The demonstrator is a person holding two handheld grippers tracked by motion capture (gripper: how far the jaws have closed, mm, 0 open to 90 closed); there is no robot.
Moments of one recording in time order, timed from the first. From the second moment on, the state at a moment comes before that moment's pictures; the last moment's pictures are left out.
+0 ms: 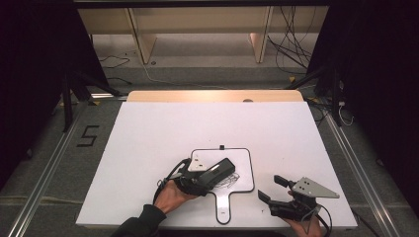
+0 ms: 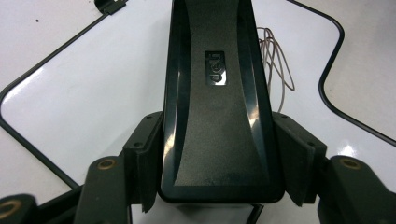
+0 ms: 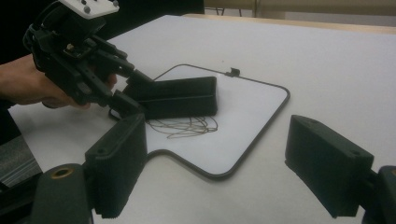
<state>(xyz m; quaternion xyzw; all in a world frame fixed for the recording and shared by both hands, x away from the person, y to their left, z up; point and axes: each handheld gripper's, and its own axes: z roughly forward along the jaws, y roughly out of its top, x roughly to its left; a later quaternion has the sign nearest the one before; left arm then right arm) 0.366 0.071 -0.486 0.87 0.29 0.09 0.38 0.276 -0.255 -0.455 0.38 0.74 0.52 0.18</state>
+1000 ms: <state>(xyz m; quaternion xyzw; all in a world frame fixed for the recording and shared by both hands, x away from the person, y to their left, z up) 0.361 0.053 -0.484 0.89 0.26 0.09 0.37 0.277 -0.254 -0.455 0.38 0.74 0.52 0.18</state>
